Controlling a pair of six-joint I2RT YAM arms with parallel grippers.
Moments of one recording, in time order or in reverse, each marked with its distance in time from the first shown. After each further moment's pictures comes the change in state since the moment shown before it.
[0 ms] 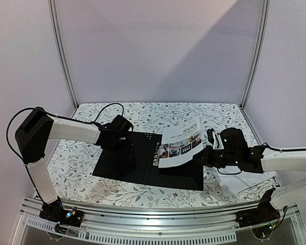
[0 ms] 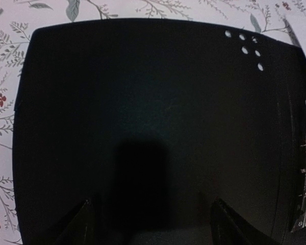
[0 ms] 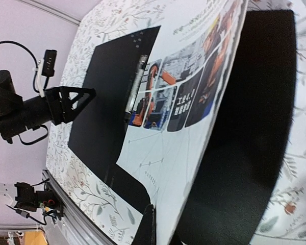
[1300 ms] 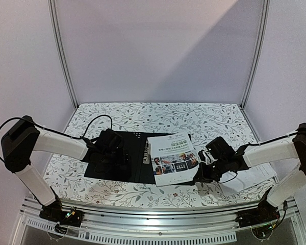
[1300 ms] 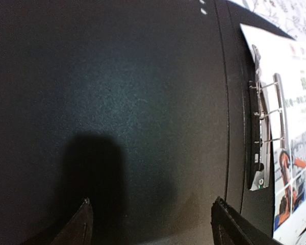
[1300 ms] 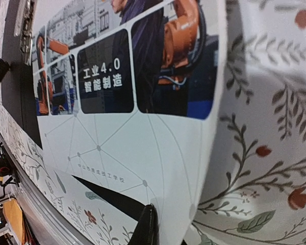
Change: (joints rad) left arm -0.056 -0.177 -0.316 0.189 0.103 -0.246; right arm -0.017 0.271 0.035 -0.207 -0.163 -0.072
